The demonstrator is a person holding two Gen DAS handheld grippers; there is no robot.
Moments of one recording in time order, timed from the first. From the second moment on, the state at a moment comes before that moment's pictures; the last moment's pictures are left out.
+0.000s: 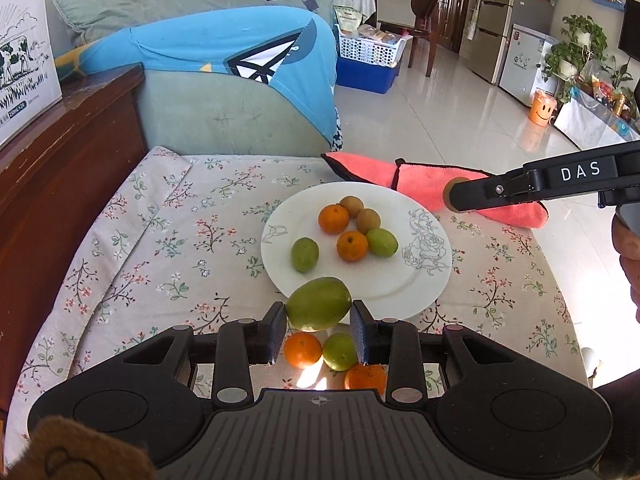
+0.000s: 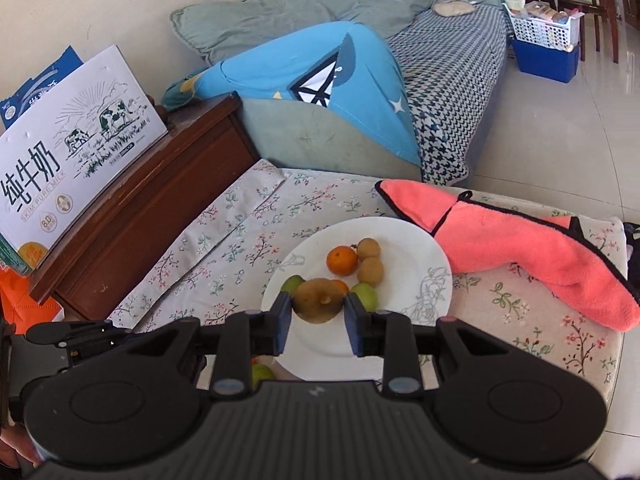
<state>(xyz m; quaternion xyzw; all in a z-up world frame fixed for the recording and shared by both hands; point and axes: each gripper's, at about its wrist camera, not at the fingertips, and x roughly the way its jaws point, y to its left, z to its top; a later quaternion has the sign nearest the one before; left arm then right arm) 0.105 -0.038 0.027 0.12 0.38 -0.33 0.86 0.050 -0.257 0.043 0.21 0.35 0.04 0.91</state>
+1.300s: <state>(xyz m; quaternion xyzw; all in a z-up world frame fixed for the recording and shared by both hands) 0.178 -0.110 -0.024 0.06 0.45 -0.25 0.85 0.132 -0.289 -0.031 0.22 0.42 -0.06 0.88</state>
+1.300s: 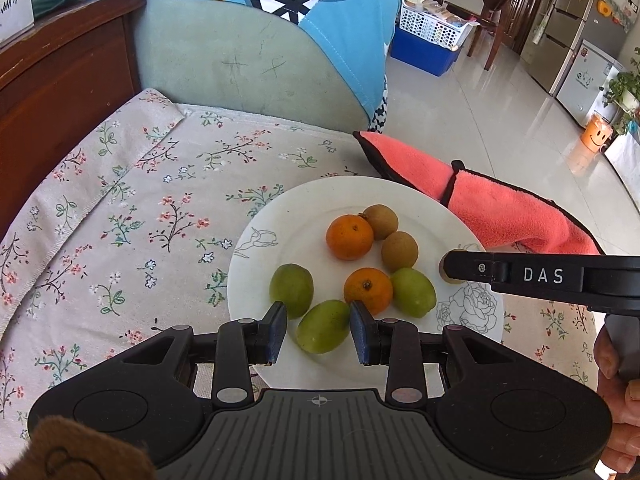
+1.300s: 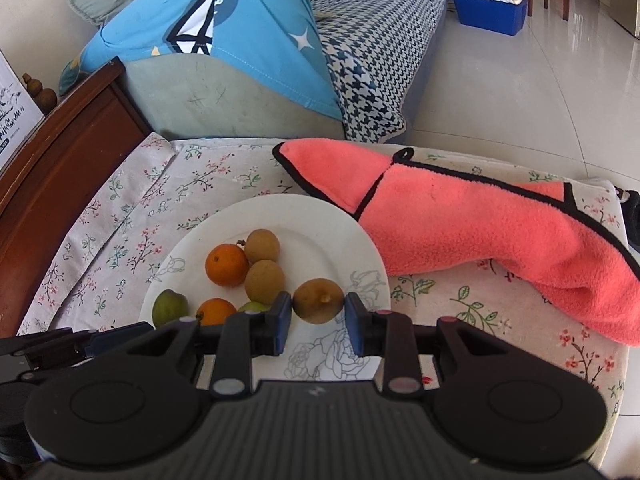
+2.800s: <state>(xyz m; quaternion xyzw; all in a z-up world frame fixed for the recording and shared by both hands) 0.157 -0.013 -0.010 0.08 0.49 -0.15 0.86 0.039 -0.196 -0.014 0.13 0.43 0.06 0.89</state>
